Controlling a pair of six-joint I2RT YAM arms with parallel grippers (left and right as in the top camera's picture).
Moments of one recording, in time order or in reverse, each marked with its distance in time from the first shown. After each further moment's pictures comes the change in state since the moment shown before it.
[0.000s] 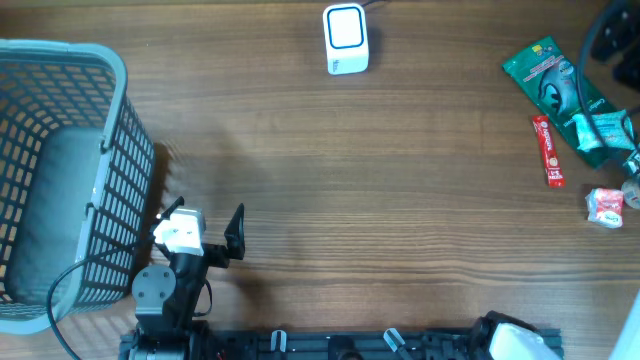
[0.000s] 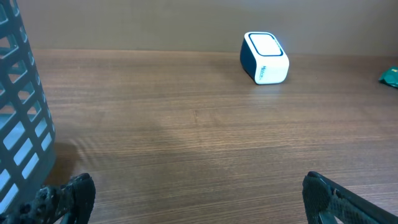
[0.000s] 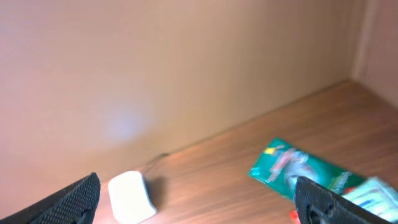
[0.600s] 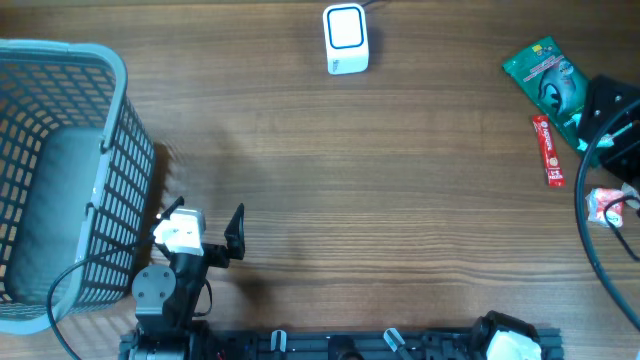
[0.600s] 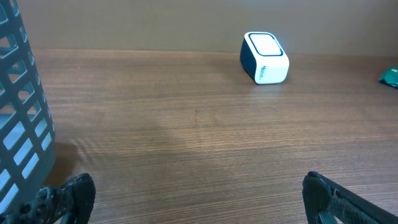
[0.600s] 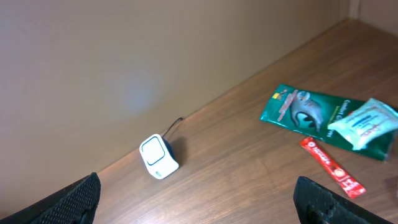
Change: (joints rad) left arm 0.000 0.000 0.000 0.000 0.000 0.000; right arm 0.000 -0.231 -0.018 -0.301 0.002 0.119
